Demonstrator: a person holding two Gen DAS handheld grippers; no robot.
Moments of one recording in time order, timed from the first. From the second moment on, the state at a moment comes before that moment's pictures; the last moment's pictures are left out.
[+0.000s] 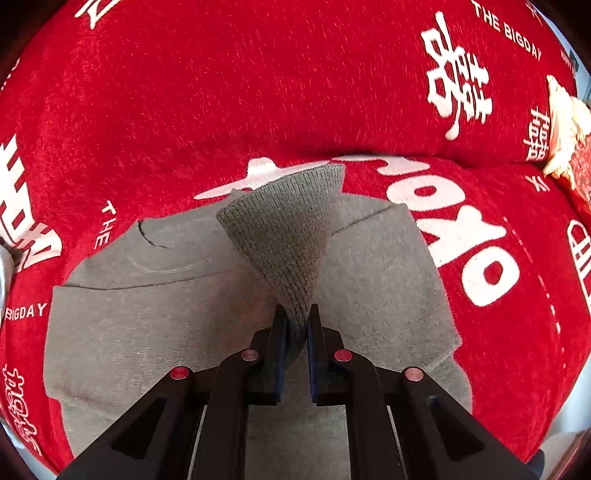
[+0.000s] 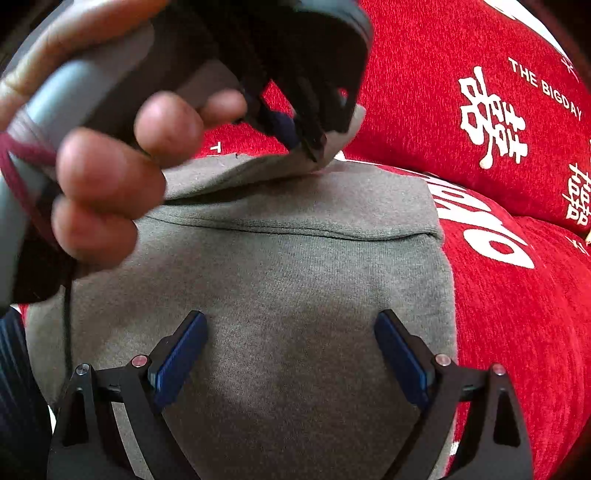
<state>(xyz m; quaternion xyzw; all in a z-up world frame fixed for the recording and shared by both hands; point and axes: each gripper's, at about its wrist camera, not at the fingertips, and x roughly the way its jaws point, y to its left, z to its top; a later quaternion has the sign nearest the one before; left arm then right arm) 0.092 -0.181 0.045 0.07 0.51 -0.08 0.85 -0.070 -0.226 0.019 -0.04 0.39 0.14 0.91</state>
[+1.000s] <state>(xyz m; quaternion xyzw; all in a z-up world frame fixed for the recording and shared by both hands) 0.084 -0.216 0.020 0.09 0.53 -0.16 0.83 -0.071 -0.224 0.013 -0.03 0.37 0.14 0.92</state>
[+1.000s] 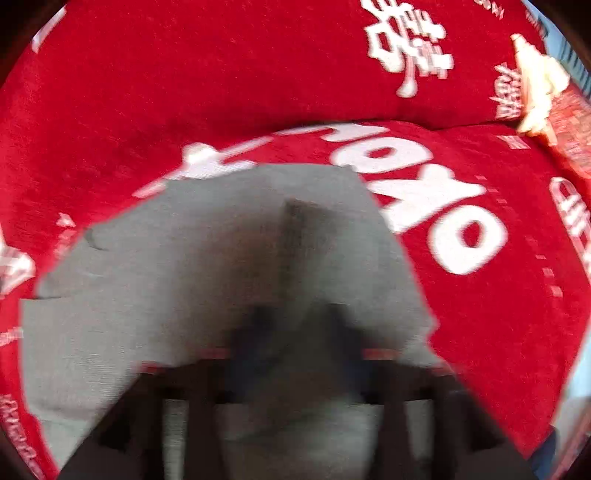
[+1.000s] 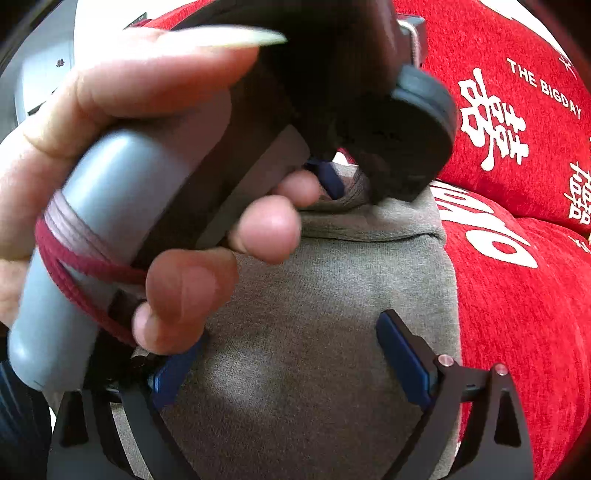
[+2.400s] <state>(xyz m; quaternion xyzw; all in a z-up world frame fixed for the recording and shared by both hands) 0.059 -0.055 0.020 0.02 0.51 -0.03 0.86 0.049 -0.325 0.012 0.27 0.44 0.05 0.86</state>
